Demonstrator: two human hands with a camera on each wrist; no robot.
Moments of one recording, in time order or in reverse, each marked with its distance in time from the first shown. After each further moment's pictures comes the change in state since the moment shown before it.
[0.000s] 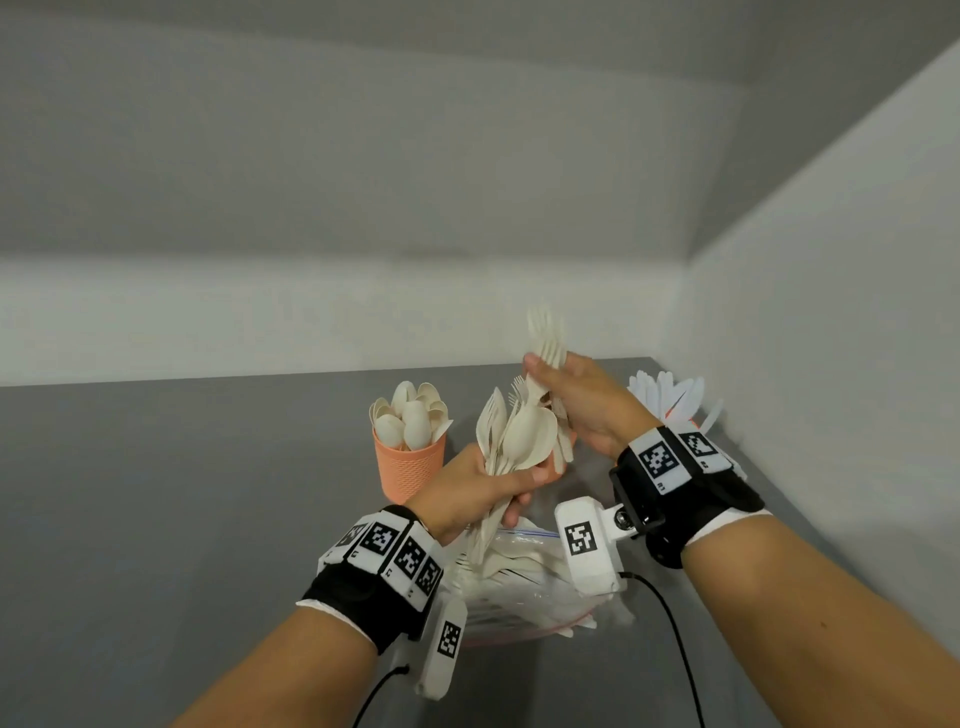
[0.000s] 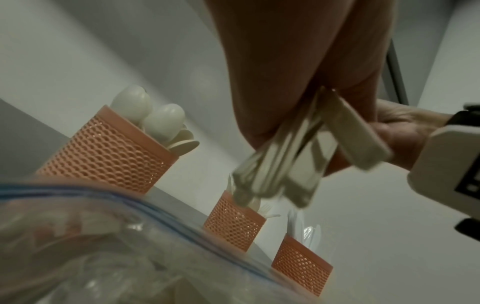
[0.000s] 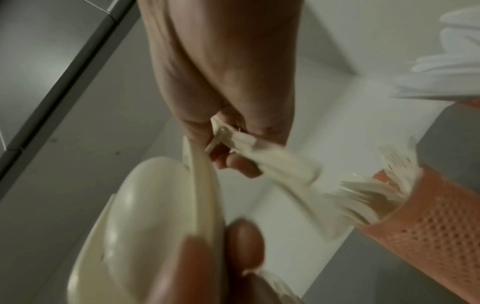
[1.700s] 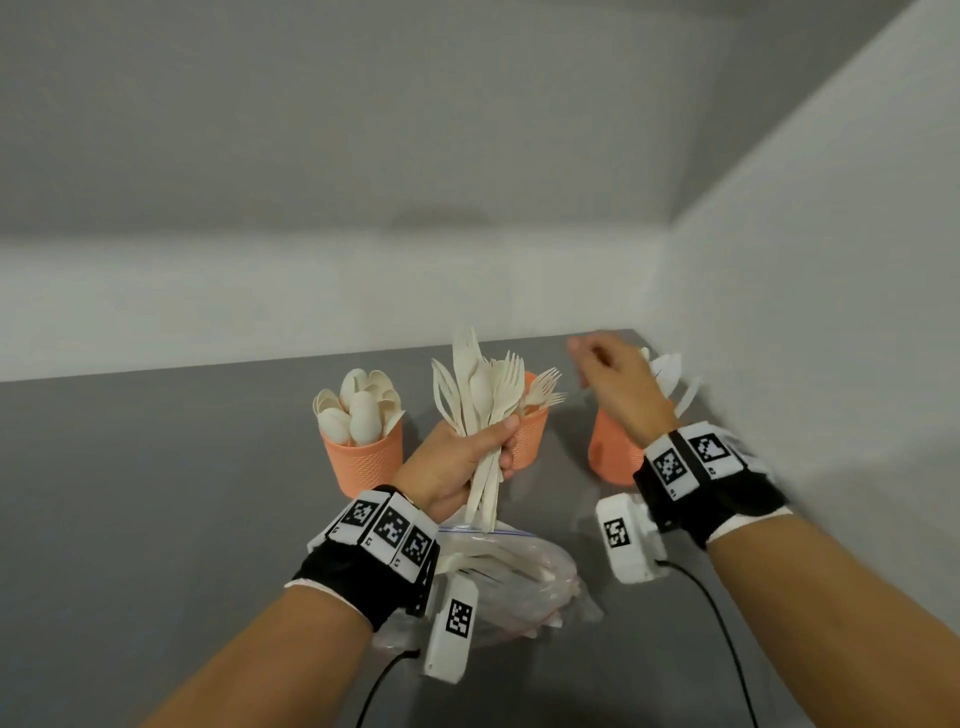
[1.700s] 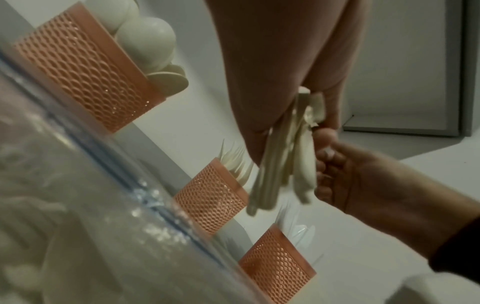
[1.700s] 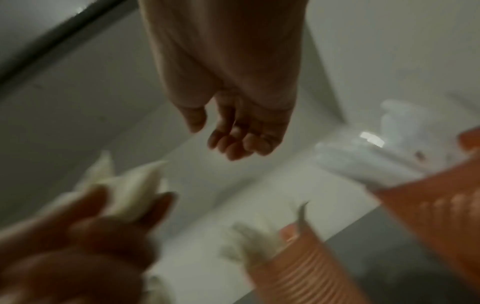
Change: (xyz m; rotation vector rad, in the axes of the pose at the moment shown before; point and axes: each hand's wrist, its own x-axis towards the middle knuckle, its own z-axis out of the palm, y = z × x) left_hand 0.054 -0.012 0.019 -0.417 0.120 -0.091; right_hand 0.018 0.038 -0.083 -0.444 0.344 -0.247
